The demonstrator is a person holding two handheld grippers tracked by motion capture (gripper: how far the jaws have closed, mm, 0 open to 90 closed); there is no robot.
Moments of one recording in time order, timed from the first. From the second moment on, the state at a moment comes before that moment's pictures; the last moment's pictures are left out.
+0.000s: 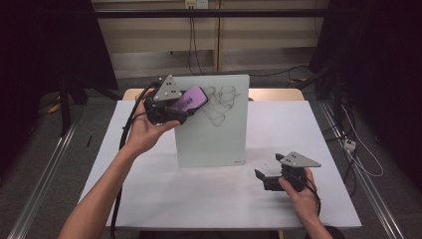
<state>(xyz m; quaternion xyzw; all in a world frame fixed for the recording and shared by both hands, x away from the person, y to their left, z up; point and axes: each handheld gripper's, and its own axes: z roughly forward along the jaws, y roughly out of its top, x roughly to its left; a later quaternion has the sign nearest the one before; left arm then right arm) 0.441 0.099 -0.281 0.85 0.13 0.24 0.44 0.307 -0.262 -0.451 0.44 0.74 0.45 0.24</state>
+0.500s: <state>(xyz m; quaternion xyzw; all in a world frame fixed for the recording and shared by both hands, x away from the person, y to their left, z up) 0.433 0.094 -0.302 0.87 0.12 0.23 0.42 0.307 -0.262 -0.451 0.44 0.74 0.45 0.24</state>
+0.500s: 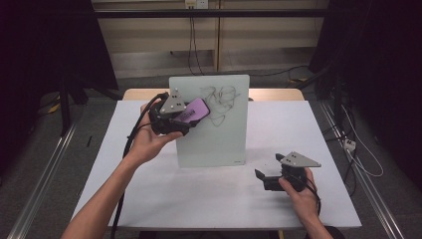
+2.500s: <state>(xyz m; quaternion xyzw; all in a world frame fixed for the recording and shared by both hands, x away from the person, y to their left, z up) 0.428 0.091 -0.310 0.88 0.11 0.23 0.39 0.308 -0.261 -0.452 0.44 0.74 0.45 0.24</state>
